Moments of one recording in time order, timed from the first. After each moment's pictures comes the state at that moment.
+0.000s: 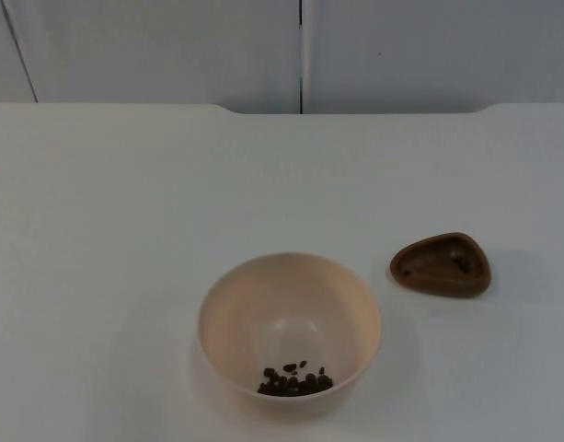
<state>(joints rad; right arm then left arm) 0.38 0.00 -0.52 0.02 1.09 -0.10 -0.57 0.00 -0.50 0.04 1.09 -0.06</state>
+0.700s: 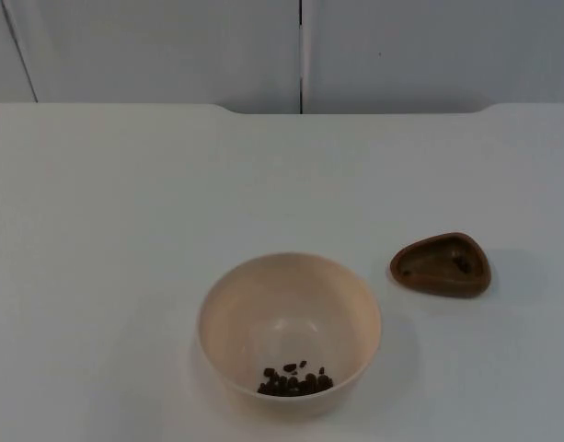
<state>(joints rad) 0.38 0.00 -0.52 0.00 1.09 -0.06 -0.57 0.00 -0.50 0.04 1.09 -0.06</state>
